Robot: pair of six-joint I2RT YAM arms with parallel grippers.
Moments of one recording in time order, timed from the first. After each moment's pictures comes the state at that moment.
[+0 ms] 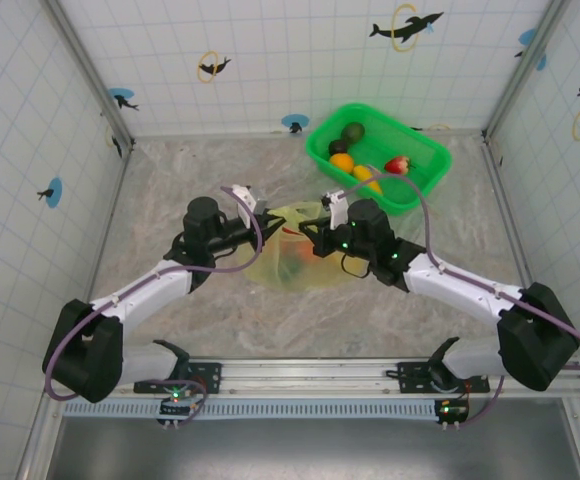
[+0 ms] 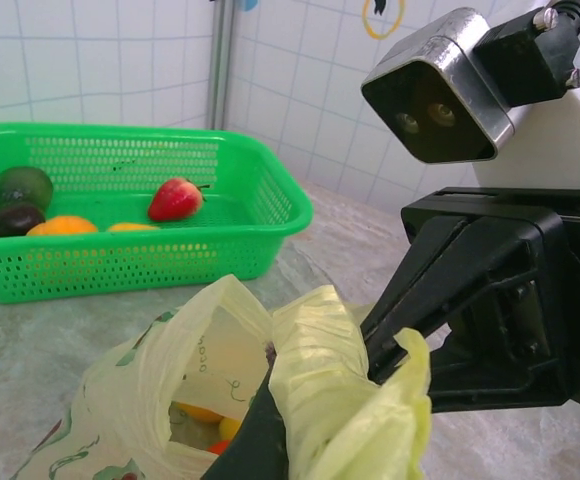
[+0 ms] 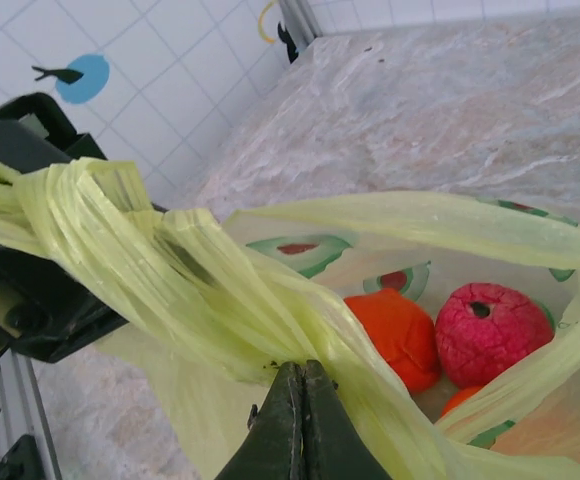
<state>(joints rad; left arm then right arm) -0.48 1.26 0.65 0.45 0.69 -0.07 0.77 1.32 0.80 0.17 -0.21 0.43</state>
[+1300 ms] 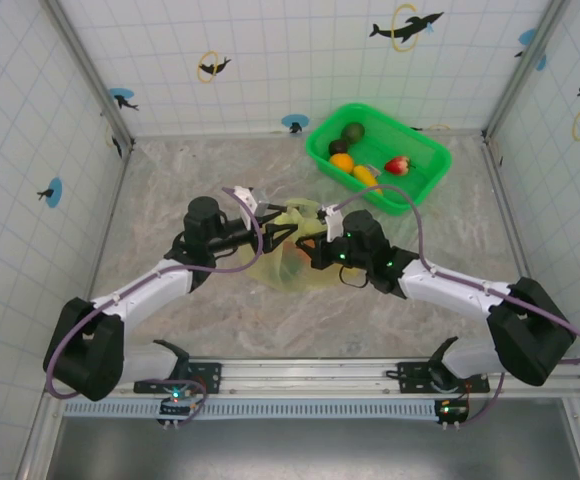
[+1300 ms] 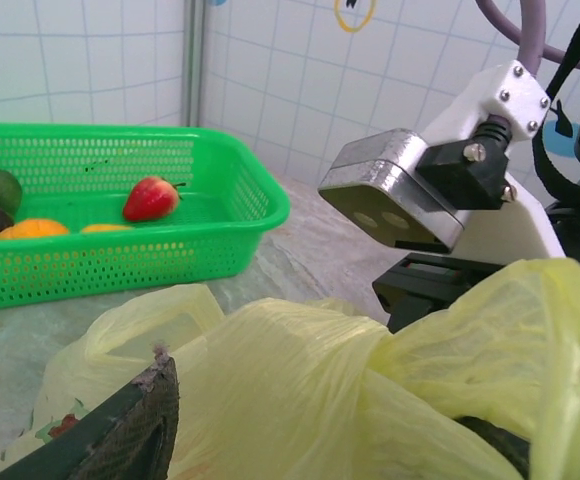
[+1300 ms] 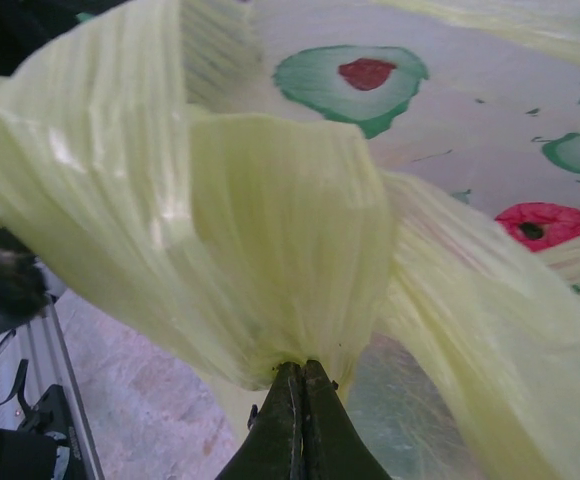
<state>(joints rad) -0.48 1.28 0.65 0.45 0.75 -0.05 0.81 1.36 0.72 0.22 -0.28 0.48</state>
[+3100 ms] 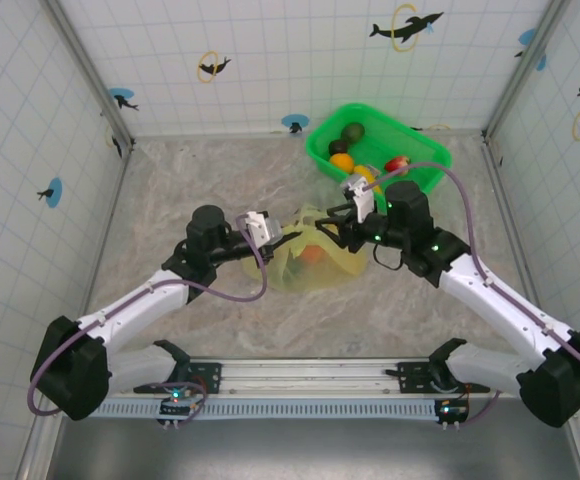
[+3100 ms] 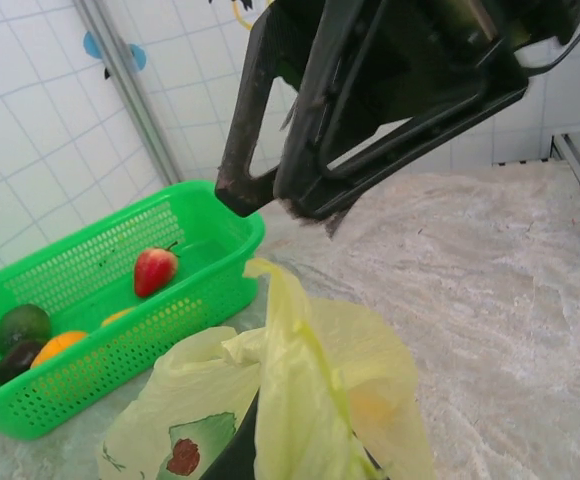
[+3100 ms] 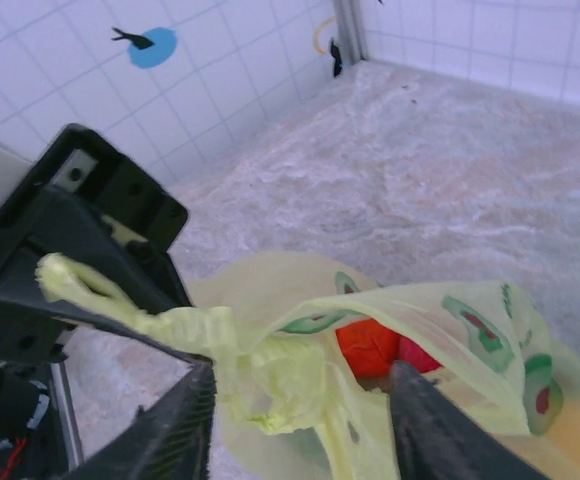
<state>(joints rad) -0.59 1.16 0.65 0.31 0.72 0.41 0.64 1.11 0.91 -0.18 -0.44 0.10</state>
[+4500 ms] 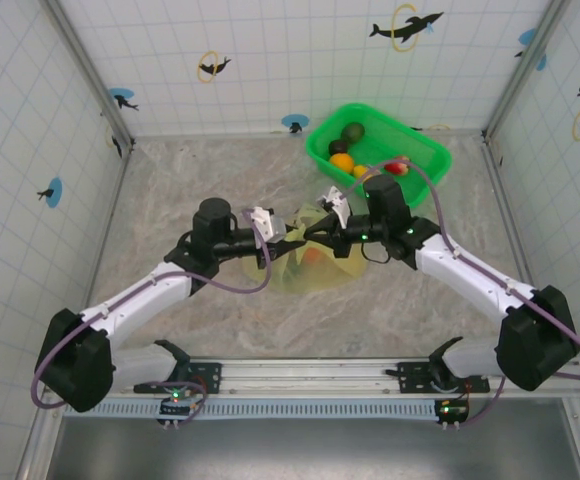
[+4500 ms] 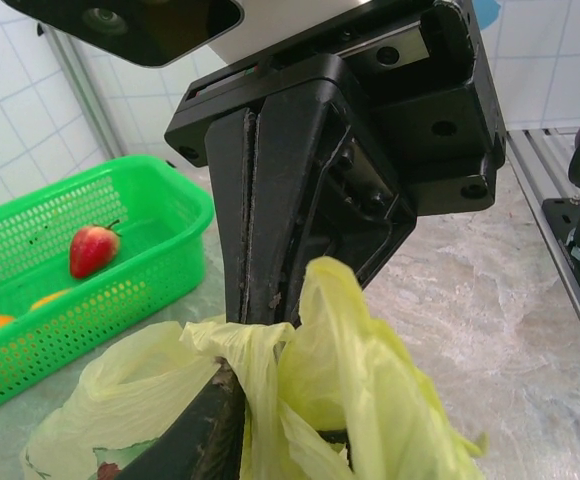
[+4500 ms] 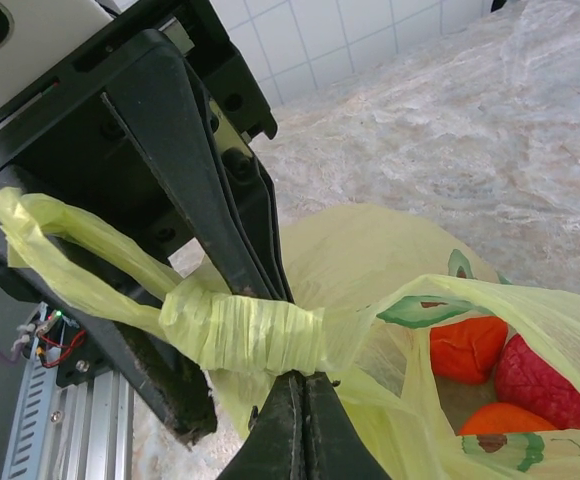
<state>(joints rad) -0.59 1.21 0.72 0.19 0.80 0.39 0.61 1.33 0.96 -0.16 -0.76 -0.09</state>
